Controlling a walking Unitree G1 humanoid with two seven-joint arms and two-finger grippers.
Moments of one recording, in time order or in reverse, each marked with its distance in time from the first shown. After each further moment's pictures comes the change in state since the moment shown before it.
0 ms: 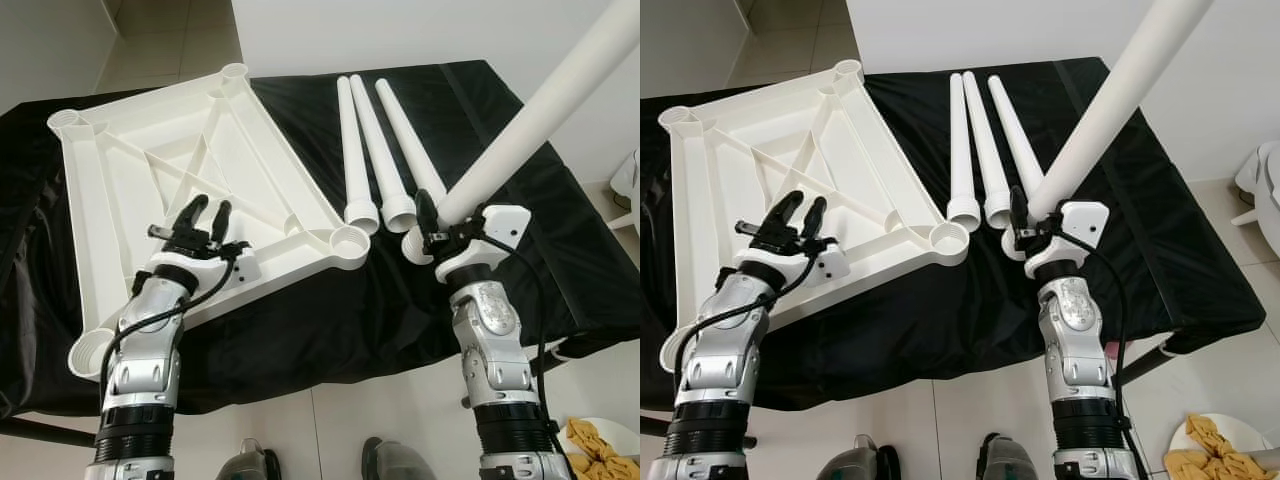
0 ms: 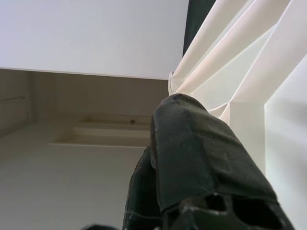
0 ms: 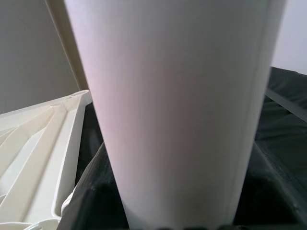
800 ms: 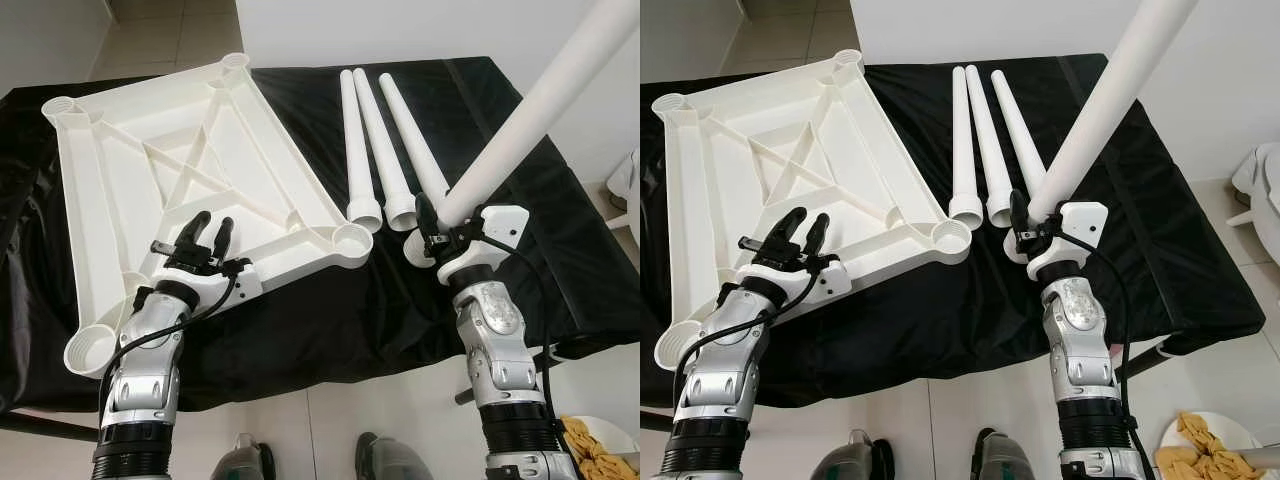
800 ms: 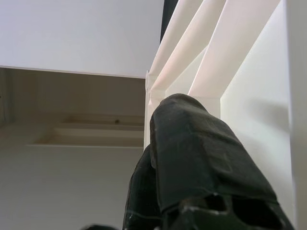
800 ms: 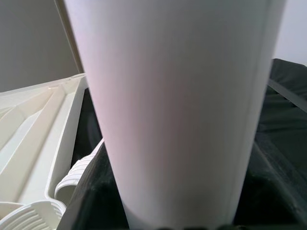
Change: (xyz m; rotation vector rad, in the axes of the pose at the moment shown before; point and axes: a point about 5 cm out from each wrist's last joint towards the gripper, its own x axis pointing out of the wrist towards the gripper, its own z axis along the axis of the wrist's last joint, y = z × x) left arm -0.008 -0.007 -0.012 -0.006 0.045 -0.024; right arm -0.001 -0.005 -0.003 -0.022 0.035 0.021
